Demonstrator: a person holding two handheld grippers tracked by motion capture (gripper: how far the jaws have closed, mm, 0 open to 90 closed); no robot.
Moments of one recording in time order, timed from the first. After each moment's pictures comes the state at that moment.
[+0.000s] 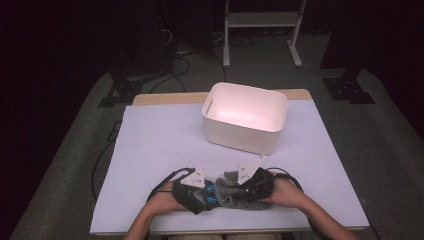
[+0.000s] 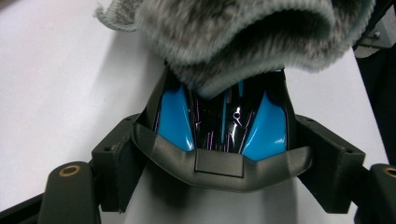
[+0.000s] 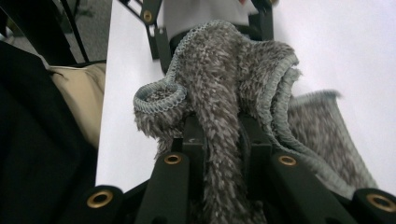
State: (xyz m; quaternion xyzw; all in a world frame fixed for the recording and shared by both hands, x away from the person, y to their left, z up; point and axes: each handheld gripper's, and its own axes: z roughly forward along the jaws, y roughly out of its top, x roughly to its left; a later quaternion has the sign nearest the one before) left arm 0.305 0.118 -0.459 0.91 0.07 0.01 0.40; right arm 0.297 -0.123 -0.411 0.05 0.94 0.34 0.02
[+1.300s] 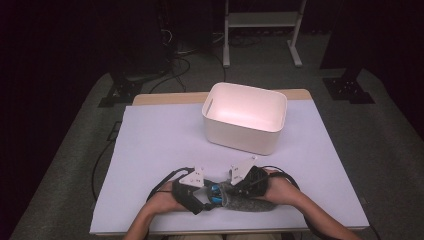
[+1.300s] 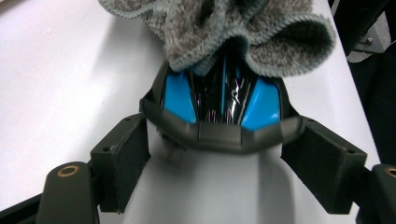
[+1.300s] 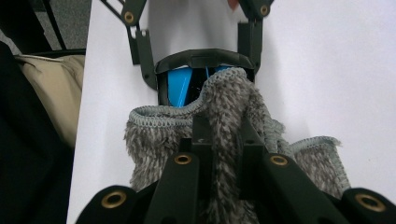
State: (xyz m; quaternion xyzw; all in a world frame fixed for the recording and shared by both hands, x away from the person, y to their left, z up) left arm 0.305 0.118 -0.459 0.91 0.06 0.01 0.41; right arm 0.297 -0.109 -0.405 0.03 0.95 0.32 0.06
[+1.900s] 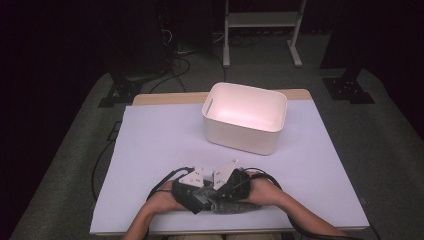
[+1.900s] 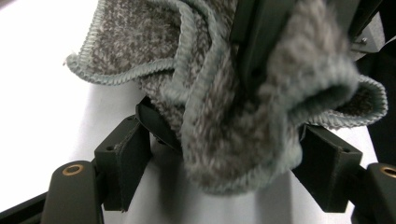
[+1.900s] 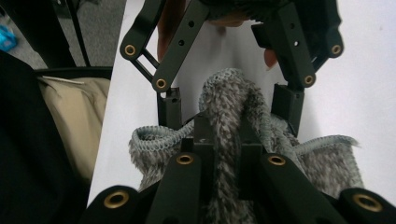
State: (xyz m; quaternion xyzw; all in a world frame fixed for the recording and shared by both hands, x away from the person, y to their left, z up) left arm 0.307 0.122 -0.460 0.91 0.06 0.00 0.41; right arm 0.295 -0.067 -0.409 -0.01 0.94 0.34 0.03
